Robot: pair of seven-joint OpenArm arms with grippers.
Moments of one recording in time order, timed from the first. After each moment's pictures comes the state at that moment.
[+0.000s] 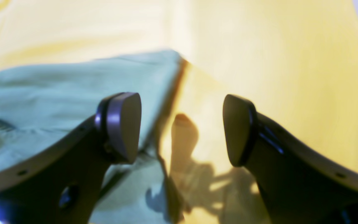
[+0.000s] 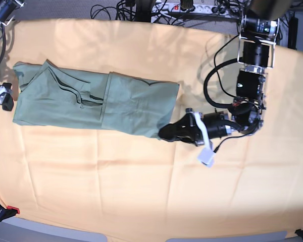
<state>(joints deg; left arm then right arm) -17.3 -18.2 7.7 76.6 -72.9 -43.7 60.4 -6.4 23.8 45.7 88.9 37.6 33.4 -60.1</state>
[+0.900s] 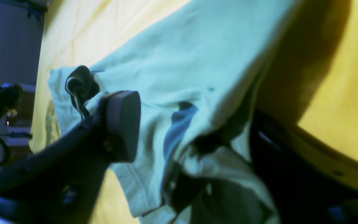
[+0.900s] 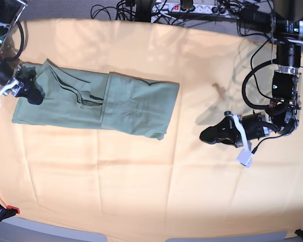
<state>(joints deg) -17.3 -31.9 6.8 76.6 -76.6 -43.7 60.4 -5.6 23.7 37.8 68.3 69.9 42.2 -74.7</state>
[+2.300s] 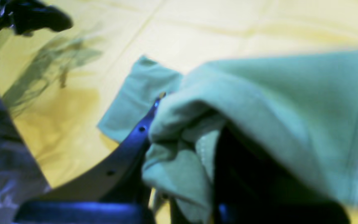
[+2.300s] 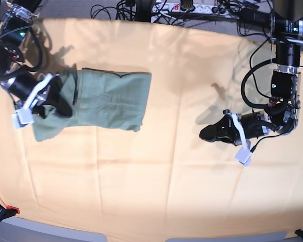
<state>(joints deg) -16.7 -31.6 6.8 76.6 -74.8 -43.7 60.3 -7.4 12.0 30.2 111.5 62.4 41.8 -73.0</state>
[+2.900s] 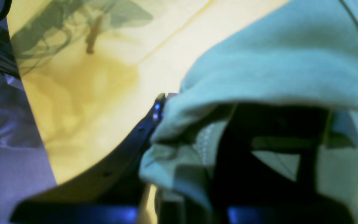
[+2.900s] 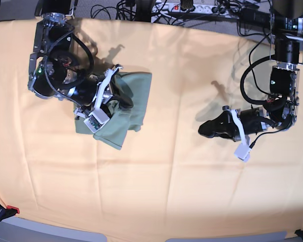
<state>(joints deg) -15.4 -31.6 6.8 76.6 -76.3 -43.7 60.2 -3.7 5.4 4.4 111.5 42.3 41.6 -65.6</state>
